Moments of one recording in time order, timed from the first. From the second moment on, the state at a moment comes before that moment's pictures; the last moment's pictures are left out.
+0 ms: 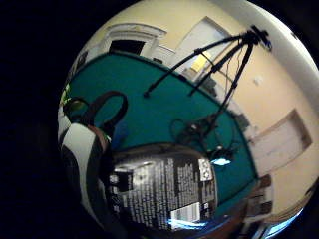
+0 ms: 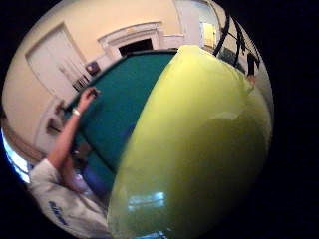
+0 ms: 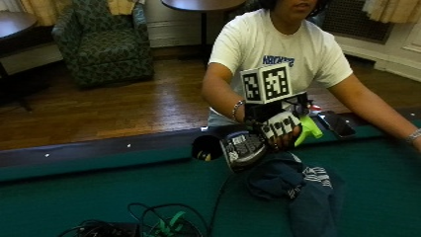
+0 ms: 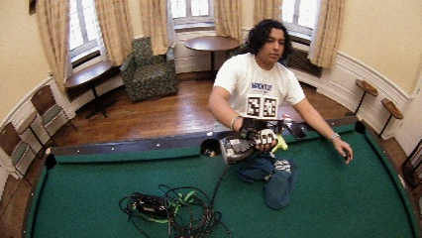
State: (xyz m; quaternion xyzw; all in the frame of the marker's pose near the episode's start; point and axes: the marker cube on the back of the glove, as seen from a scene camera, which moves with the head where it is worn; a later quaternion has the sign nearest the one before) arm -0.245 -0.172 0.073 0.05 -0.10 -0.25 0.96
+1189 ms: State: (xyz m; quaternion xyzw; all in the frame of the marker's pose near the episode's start) arm -0.366 -0.067 0.103 -0.20 -0.70 -0.15 0.67
